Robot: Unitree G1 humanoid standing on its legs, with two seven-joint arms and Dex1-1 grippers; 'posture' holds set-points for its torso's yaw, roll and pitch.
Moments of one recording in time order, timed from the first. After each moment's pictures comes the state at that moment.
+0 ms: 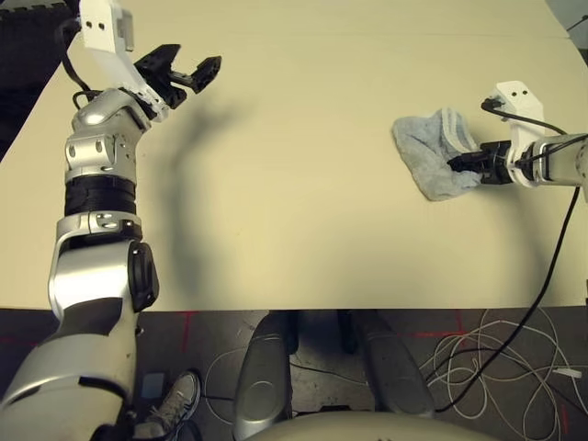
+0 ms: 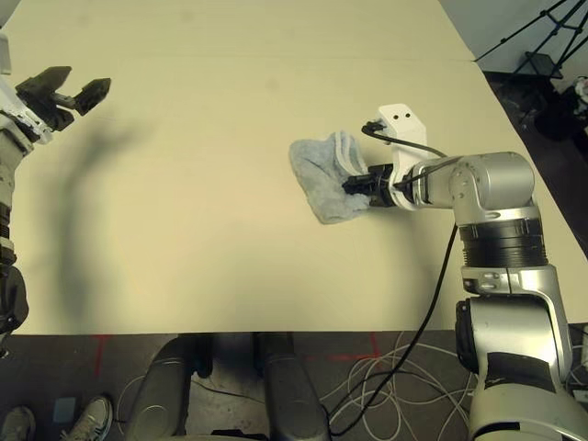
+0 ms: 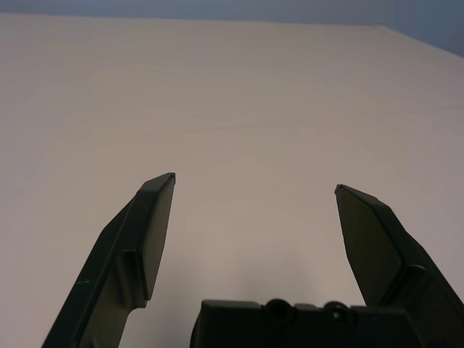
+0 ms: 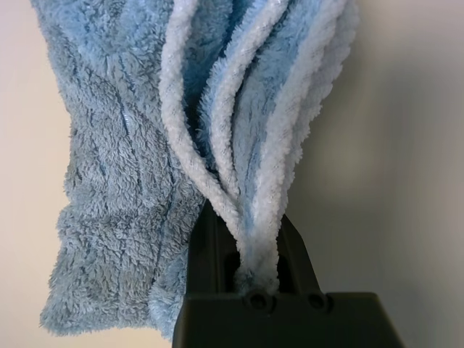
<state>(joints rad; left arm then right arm) -1.01 0.62 0.25 0.78 -0.28 0.09 -0.57 -0.92 -0.82 0.07 0.32 0.52 1.25 0.49</state>
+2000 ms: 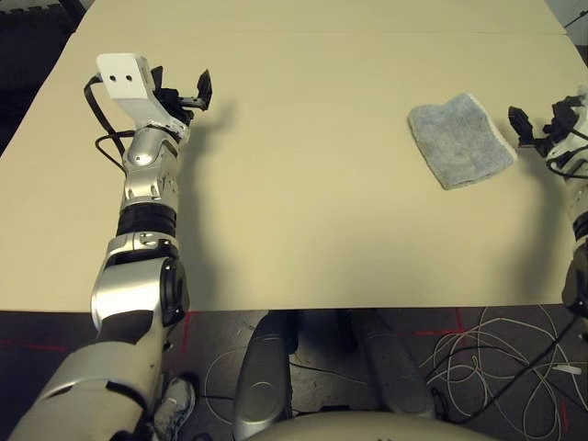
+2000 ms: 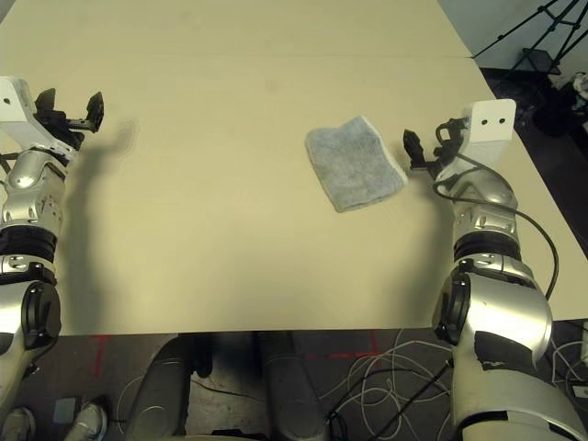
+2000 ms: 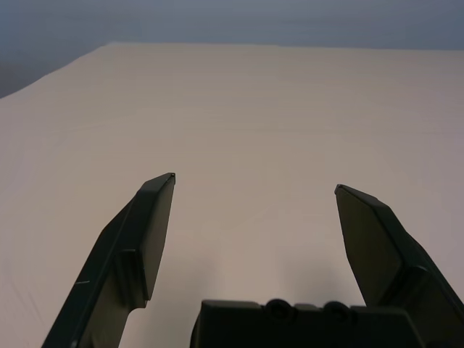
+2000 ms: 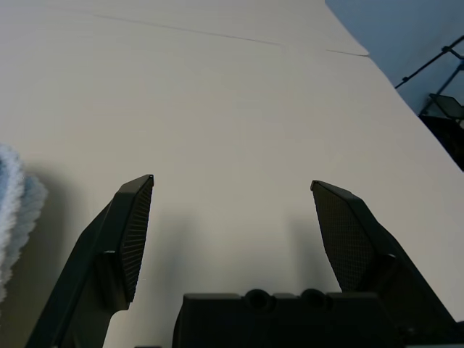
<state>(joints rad) -0.94 0.46 0.27 0.91 -0.18 -0.26 -0.27 -1.01 -0.73 -0.29 1.27 0.20 -0.22 0.48</state>
